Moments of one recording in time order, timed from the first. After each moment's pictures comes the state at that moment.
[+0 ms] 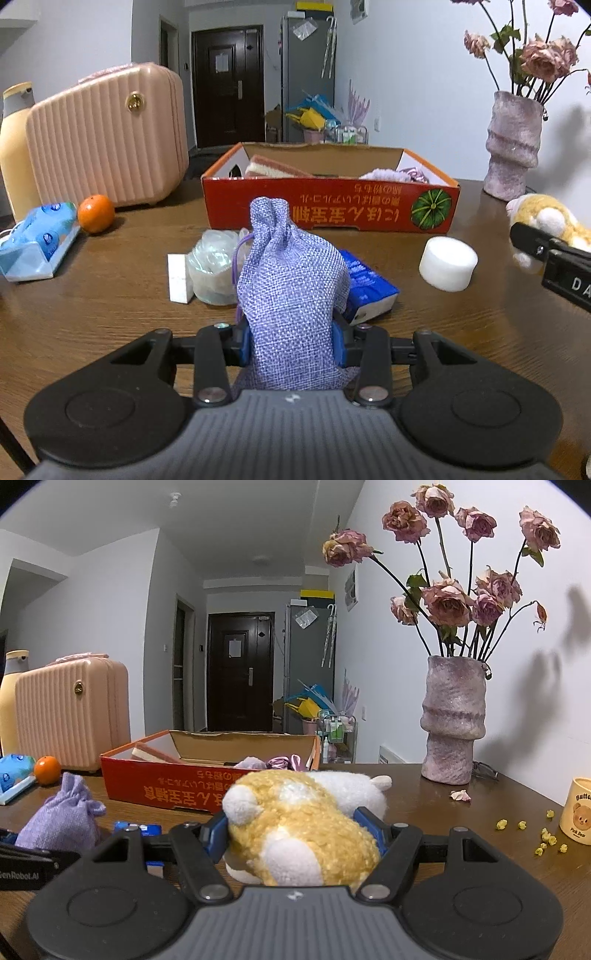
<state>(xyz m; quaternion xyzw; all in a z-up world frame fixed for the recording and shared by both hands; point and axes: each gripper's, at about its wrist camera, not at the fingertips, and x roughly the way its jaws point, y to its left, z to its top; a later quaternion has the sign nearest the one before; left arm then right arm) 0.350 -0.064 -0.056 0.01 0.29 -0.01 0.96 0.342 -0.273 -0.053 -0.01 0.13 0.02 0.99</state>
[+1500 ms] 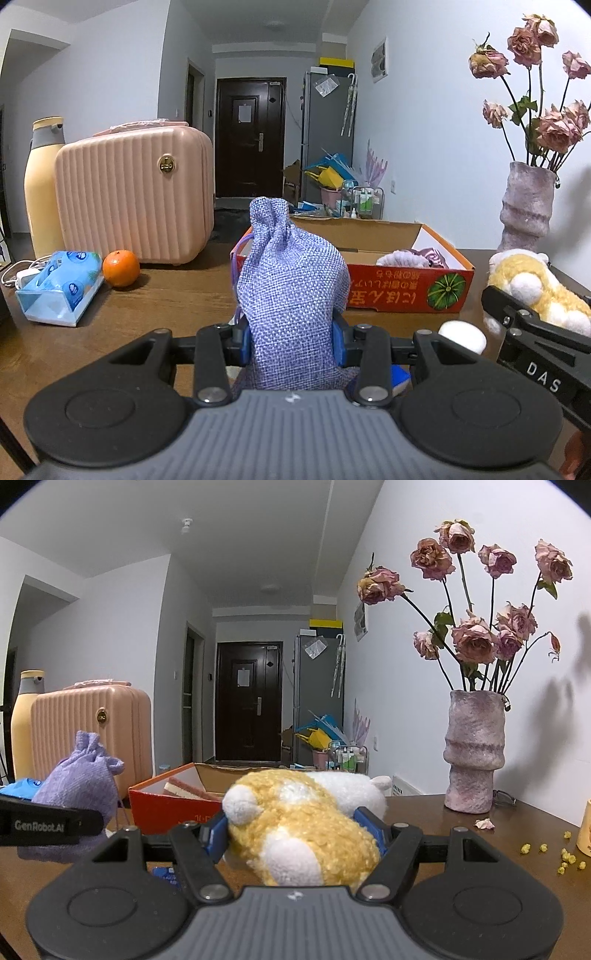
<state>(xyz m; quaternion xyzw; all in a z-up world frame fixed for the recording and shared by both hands) 0.354 -0.048 -0.020 -0.02 0.19 0.02 0.98 0.340 -0.226 -0.040 -0.01 0.08 0.03 1.00</state>
